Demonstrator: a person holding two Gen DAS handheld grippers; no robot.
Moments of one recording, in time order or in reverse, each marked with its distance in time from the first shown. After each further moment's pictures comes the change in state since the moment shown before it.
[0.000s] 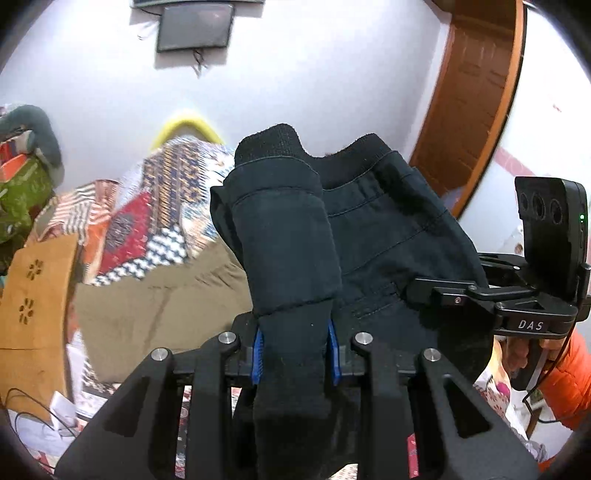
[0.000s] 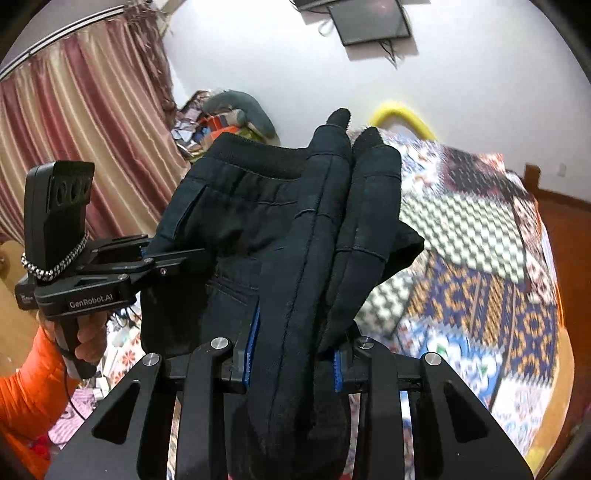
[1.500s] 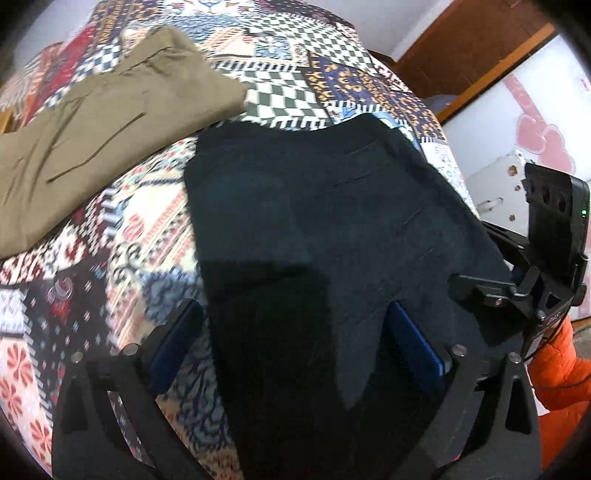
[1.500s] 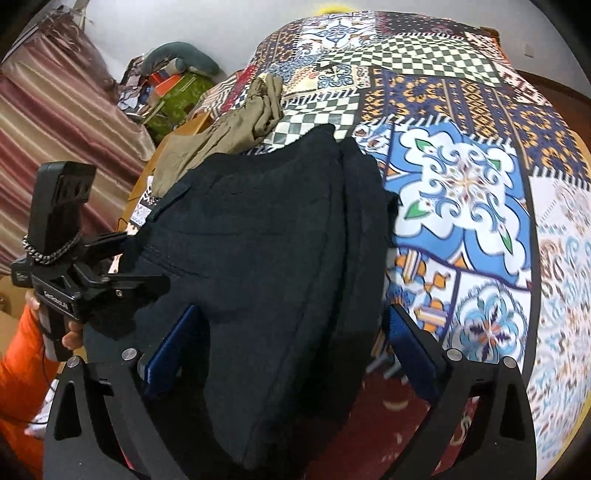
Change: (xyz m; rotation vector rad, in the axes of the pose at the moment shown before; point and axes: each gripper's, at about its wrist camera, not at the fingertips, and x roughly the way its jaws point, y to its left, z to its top) left arm 0.113 -0.014 -0.128 -0.083 0.544 -0.186; right arm 0.032 -0.046 -0.135 0.287 0.274 -0.024
